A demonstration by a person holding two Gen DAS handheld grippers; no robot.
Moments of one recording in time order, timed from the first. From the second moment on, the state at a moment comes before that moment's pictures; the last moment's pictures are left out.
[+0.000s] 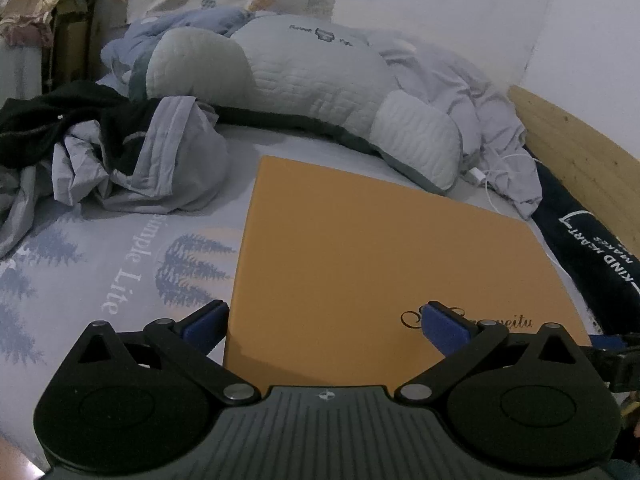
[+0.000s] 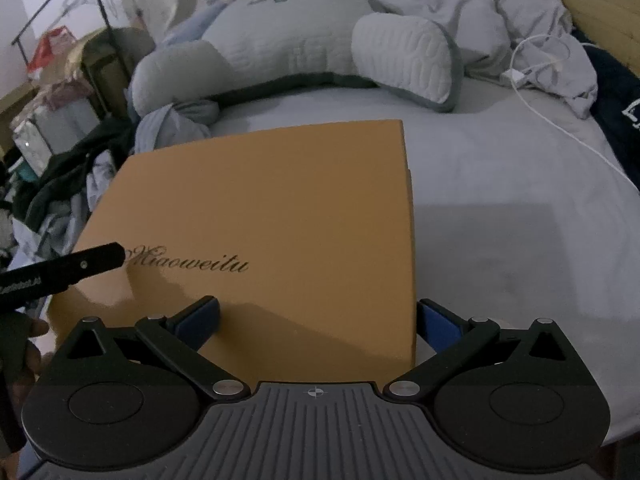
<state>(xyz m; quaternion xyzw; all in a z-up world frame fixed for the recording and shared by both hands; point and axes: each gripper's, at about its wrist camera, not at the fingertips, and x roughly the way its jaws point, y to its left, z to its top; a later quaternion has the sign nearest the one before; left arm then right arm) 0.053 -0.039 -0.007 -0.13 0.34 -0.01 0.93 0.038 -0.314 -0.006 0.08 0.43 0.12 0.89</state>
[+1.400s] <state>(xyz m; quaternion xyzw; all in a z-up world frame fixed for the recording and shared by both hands) 0.060 -0.035 -0.034 -0.14 0.37 -0.02 0.92 0.048 -0.319 -0.025 0.06 0.42 0.14 0.89</state>
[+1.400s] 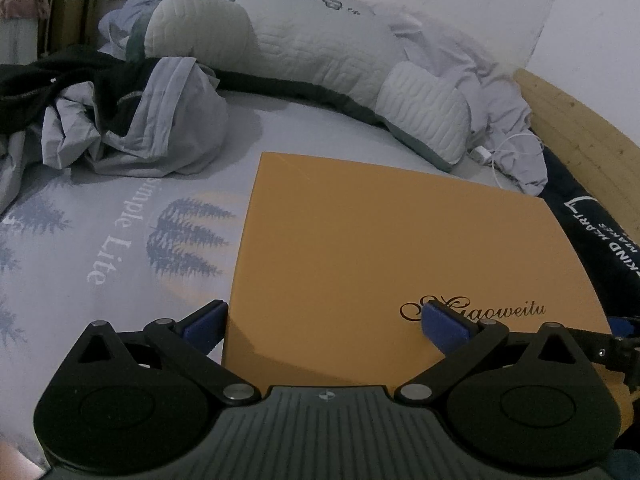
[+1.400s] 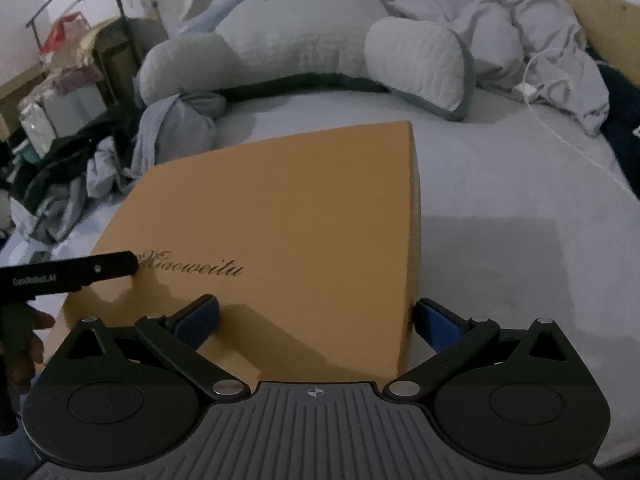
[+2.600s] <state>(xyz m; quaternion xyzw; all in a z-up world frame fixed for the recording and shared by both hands) 0.060 -0.039 -0.038 -0.13 0.37 -0.02 0.92 0.058 -0.338 -0.039 0.12 0.43 0.15 0.88</state>
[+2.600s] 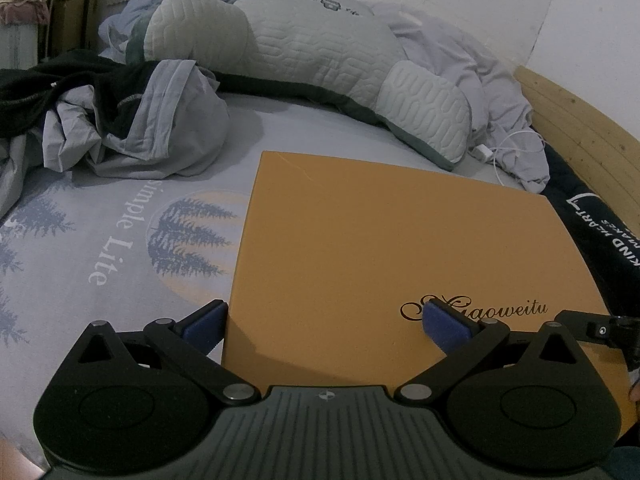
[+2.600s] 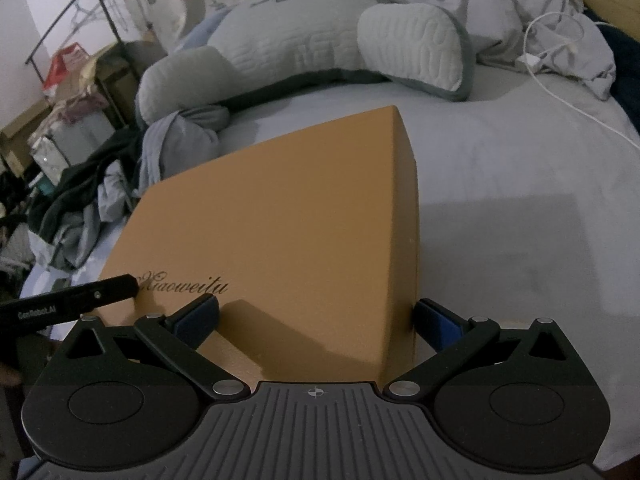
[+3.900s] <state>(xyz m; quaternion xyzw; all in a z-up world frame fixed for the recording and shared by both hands) 0.057 -0.037 -0.030 -0.13 0.37 -0.02 0.92 0.038 -0.295 -0.005 -0.03 0.38 0.13 0.92</state>
